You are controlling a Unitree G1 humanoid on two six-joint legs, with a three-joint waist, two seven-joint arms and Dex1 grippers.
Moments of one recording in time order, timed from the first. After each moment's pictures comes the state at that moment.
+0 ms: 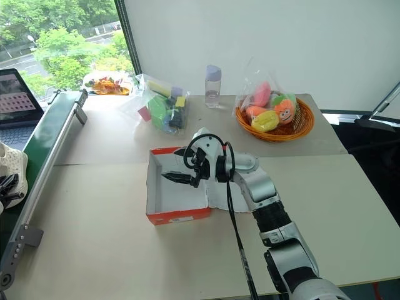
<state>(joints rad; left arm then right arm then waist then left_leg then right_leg) -0.20 0.82 0.67 0.49 -0.38 0.37 -0.48 -0.70 -0.22 0.23 0.15 0.26 0.37 0.98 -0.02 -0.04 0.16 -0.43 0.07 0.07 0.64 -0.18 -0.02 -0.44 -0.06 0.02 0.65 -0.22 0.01</state>
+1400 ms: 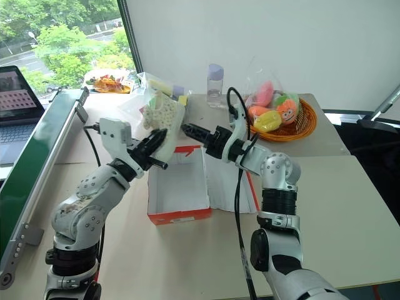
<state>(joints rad) -0.37 0.28 0.01 -0.49 -0.54 0.68 -0.17 -0.84 -0.06 -0.39 0.19 0.81 1.12 0.35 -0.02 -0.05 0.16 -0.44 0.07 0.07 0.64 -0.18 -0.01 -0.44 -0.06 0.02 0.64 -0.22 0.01</state>
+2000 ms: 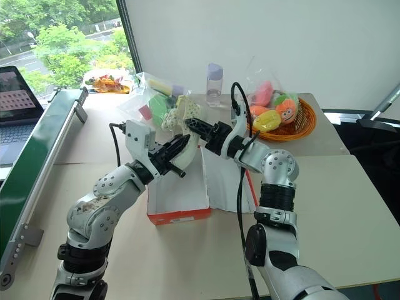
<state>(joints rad) -0.40 0.27 -0.06 -0.49 -0.51 0.72 -0.23 -0.87 -0.04 -0.40 0.23 0.85 1.14 0.28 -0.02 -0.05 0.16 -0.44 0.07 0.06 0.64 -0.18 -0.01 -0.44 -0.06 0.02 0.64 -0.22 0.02</state>
